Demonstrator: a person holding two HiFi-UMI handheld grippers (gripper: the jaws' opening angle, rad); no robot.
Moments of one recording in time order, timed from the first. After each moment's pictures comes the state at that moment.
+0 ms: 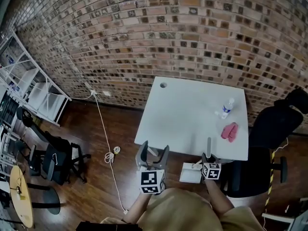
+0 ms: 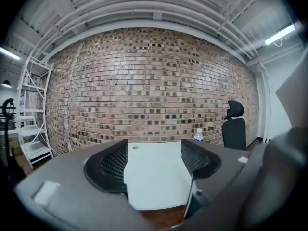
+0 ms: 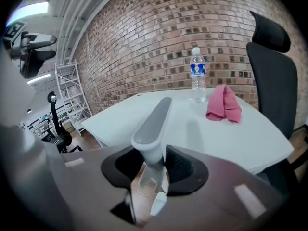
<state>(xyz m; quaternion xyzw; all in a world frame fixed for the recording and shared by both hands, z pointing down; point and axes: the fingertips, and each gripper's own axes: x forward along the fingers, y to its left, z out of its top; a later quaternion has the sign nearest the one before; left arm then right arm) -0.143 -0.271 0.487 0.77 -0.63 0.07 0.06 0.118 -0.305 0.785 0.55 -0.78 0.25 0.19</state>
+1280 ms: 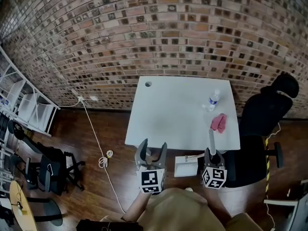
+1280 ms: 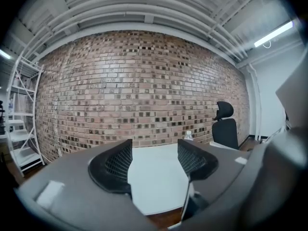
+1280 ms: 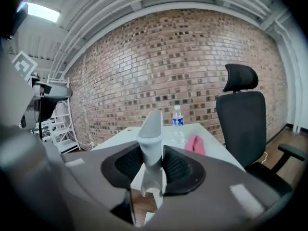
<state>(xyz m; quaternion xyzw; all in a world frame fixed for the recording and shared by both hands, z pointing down) -0.104 -0.267 0.479 0.80 -0.60 0.07 0.03 0.153 -0.253 0.606 0.65 -0.74 0.14 0.07</state>
